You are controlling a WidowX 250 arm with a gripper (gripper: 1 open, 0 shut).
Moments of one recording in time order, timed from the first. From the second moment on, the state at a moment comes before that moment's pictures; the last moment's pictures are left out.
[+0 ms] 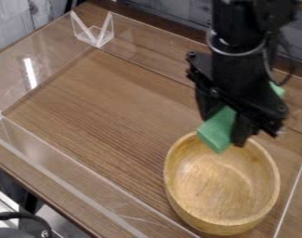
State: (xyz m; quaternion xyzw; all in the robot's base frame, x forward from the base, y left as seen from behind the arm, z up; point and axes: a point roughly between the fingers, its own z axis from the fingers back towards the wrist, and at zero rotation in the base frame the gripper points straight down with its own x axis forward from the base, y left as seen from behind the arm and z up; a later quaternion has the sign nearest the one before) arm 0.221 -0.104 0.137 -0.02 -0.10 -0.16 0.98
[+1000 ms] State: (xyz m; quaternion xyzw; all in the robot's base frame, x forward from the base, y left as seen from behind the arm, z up) arm 0.198 -0.128 0.104 -0.03 -0.11 -0.09 0.99
